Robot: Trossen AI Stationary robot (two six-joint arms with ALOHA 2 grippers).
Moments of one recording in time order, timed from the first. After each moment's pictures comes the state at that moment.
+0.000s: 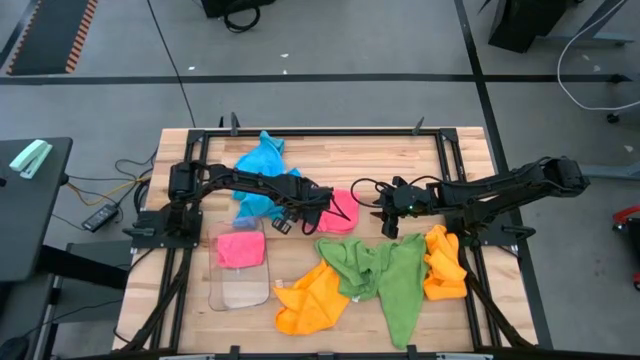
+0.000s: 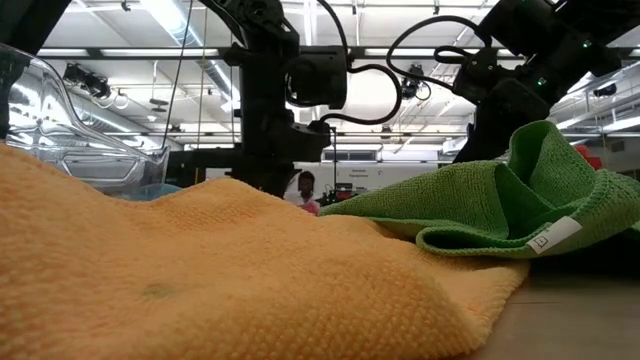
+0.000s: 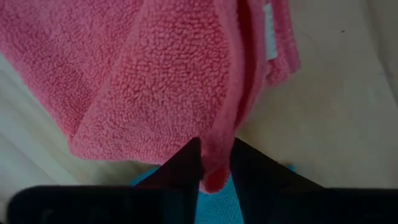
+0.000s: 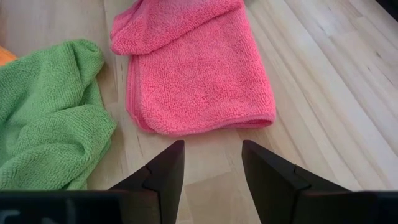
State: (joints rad) left arm 0.08 2.00 1.40 -0.87 -0.22 0.69; right arm 0.00 1.10 0.48 -0.15 0.23 0.21
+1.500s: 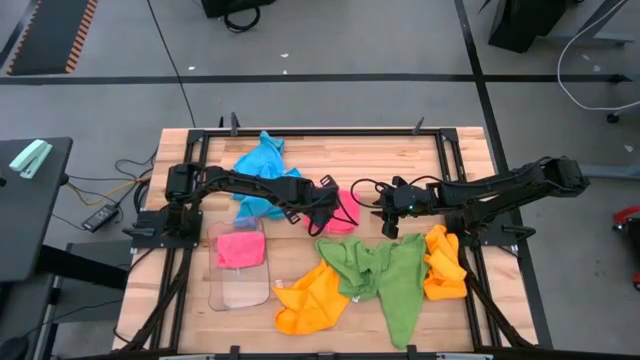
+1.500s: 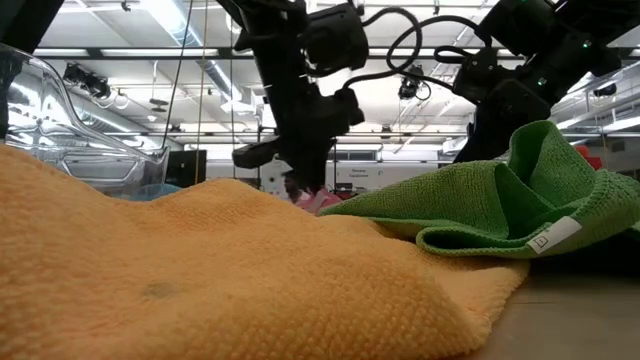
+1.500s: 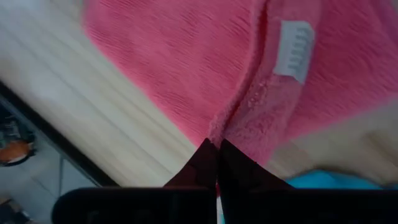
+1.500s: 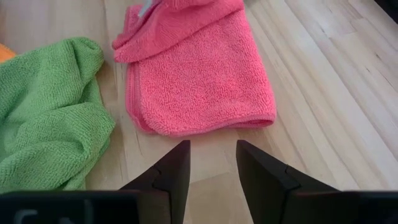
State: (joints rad) left arm 0.04 1.98 1.44 -0.63 -0.42 1.10; right arm 0.00 1.10 0.48 -0.15 0.23 0.19
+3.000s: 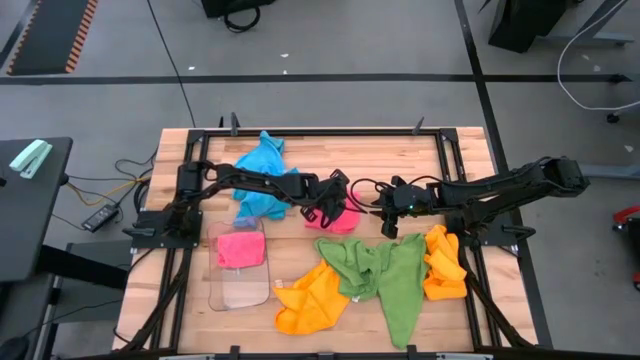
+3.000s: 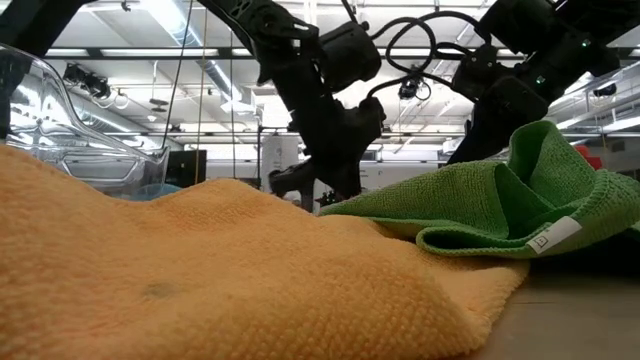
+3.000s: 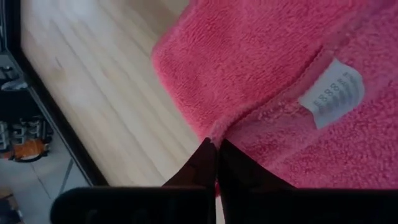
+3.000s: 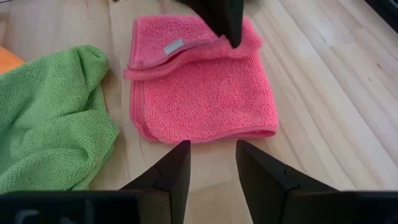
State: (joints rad) left arm 0.10 2.06 1.44 -0.36 -0.32 1.07; right arm 0.00 1.10 0.48 -0.12 0.23 0.18
